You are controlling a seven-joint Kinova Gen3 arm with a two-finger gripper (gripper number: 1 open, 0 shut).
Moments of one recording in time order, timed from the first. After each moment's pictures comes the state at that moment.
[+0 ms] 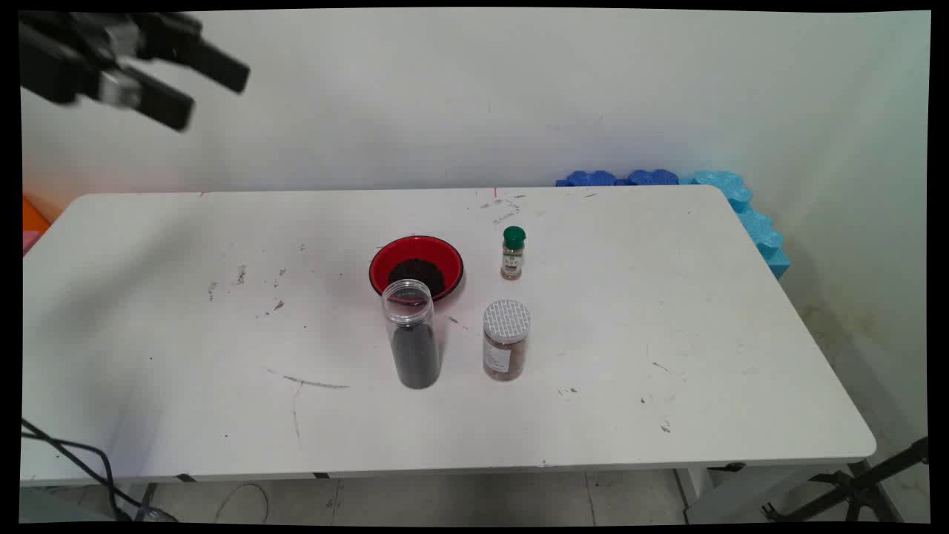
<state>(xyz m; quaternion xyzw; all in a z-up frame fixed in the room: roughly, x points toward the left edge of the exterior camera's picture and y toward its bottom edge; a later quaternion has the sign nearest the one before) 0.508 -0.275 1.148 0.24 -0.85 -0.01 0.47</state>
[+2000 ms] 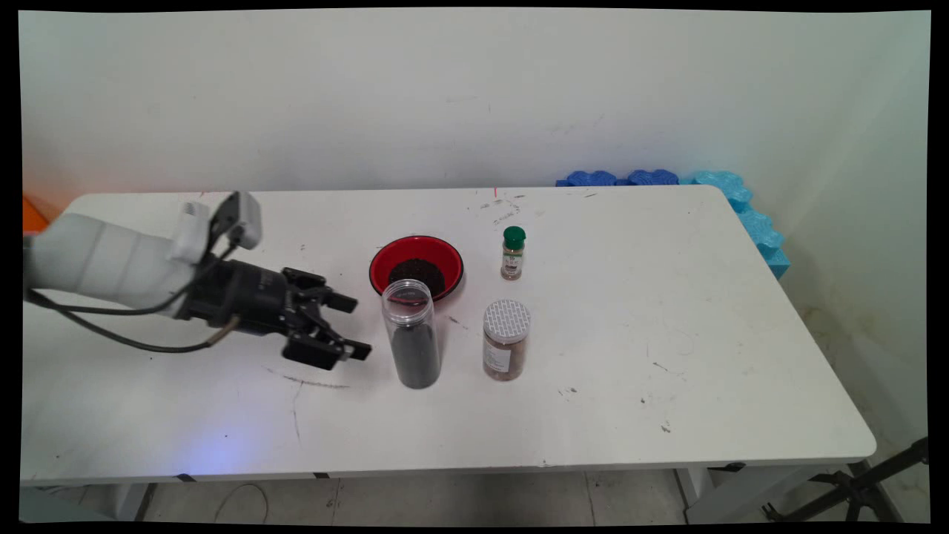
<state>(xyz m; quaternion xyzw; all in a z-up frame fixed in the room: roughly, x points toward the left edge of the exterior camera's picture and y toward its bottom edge) 0.453 -0.273 0.844 0.36 -0.84 0.07 0.39</state>
